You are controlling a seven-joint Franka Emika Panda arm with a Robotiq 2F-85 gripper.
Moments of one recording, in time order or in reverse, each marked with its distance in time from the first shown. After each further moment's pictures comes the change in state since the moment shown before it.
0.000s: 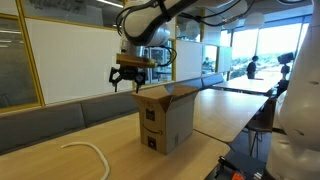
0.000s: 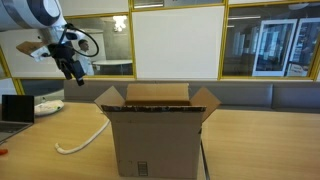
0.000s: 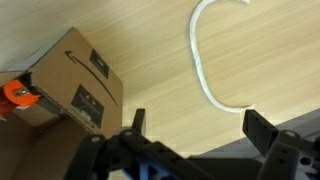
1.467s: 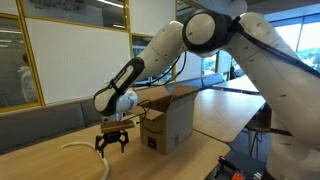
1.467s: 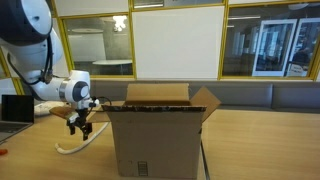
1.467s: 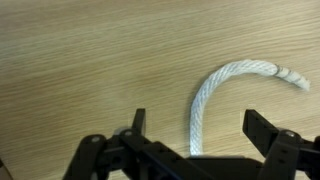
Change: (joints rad) arm 0.154 0.780 -0.103 0.383 0.168 0.041 -0.278
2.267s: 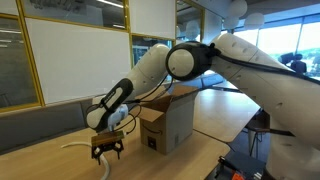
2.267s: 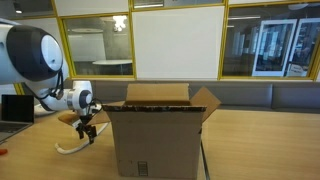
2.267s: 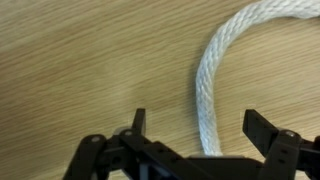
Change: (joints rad) arm 0.086 0.253 -0.090 0.298 -0.063 -0.063 0.181
